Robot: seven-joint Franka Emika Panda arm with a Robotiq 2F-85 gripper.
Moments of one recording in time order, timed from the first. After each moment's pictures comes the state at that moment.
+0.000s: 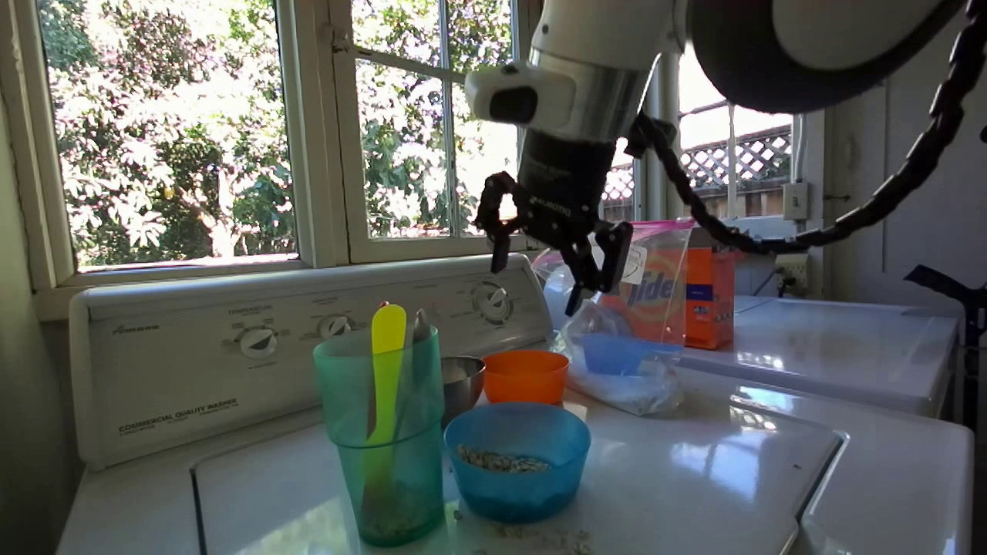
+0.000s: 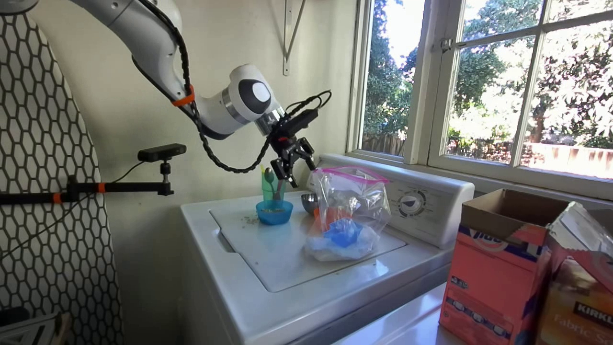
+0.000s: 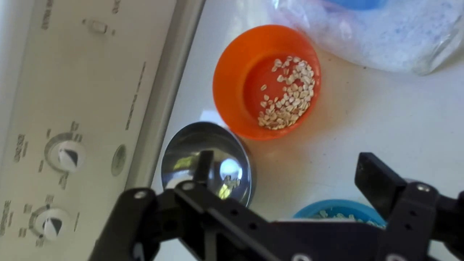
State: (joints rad) arm 0.13 0.07 0.13 -2.06 -0.63 2.56 -1.14
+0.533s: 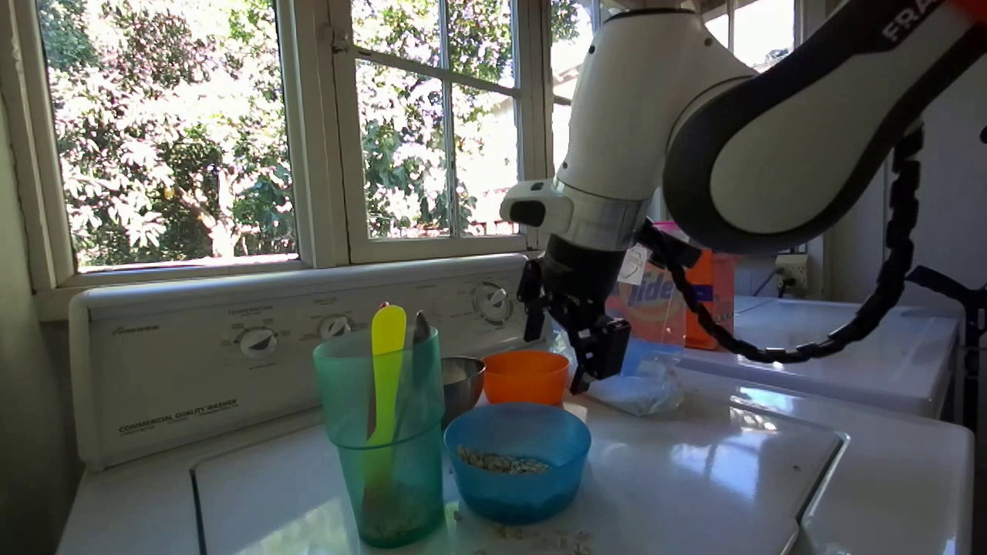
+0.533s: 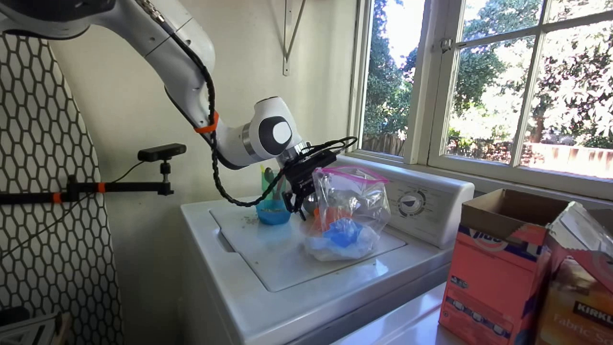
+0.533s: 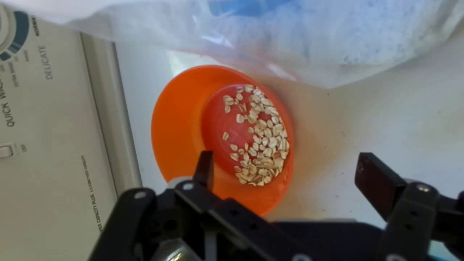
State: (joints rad) arm 0.07 0.23 0.08 -2.06 -0.51 2.71 -0.88
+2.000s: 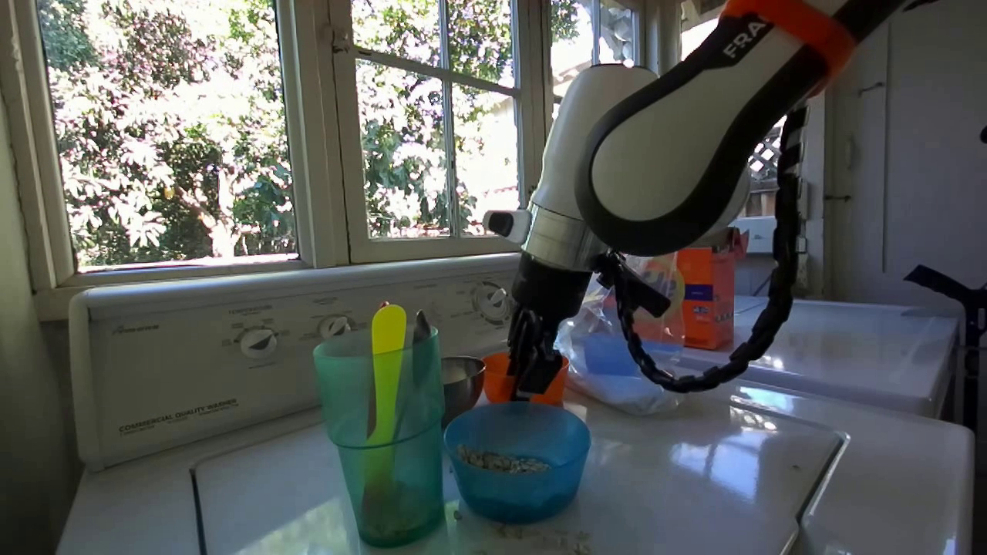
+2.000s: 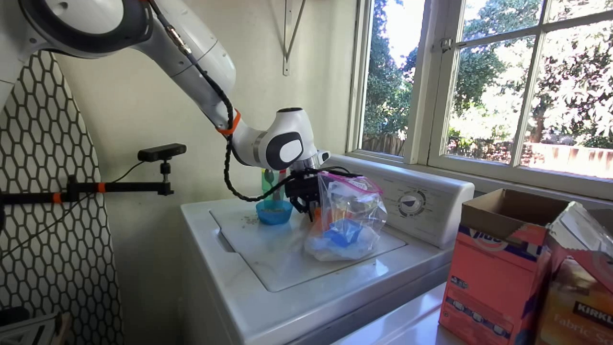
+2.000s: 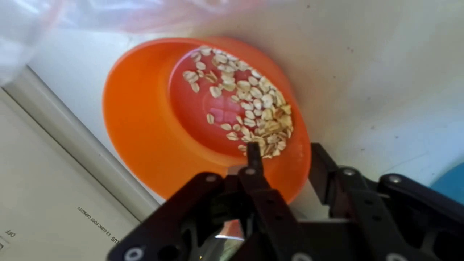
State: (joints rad) arm -0.01 0.37 0.19 -1.94 -0.15 2.71 -0.77
